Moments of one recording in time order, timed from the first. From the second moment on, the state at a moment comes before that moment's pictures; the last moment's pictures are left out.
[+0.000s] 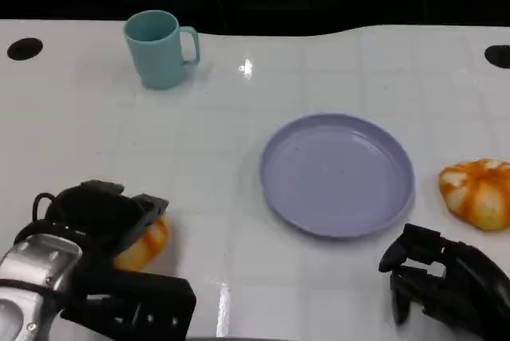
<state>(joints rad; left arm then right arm) -0.20 0.47 -0.32 0.08 1.02 0.02 -0.39 -0.11 -0.13 -0.06 0.65 0.26 -0.34 0.77</state>
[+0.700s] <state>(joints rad) -0.27 0.47 -0.34 0.43 0.84 -0.21 0.06 -0.11 -0.13 -0.06 0.65 0.26 -0.34 0.77</state>
